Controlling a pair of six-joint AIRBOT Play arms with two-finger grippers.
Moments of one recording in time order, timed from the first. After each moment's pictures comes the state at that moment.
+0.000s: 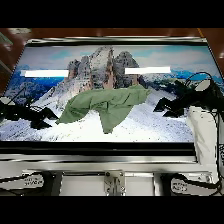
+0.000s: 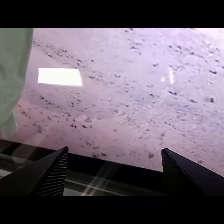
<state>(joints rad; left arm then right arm) 0.35 -1.44 0.95 1.03 -1.24 -1.47 -0.16 -1.44 1.17 -1.09 1.35 1.43</state>
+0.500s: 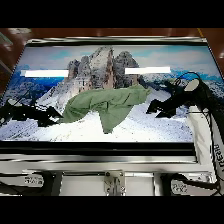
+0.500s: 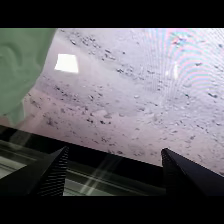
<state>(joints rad) 0.33 -1.55 0.94 0.92 -1.09 -1.40 -0.05 -1.45 1.16 -1.08 1.35 1.45</state>
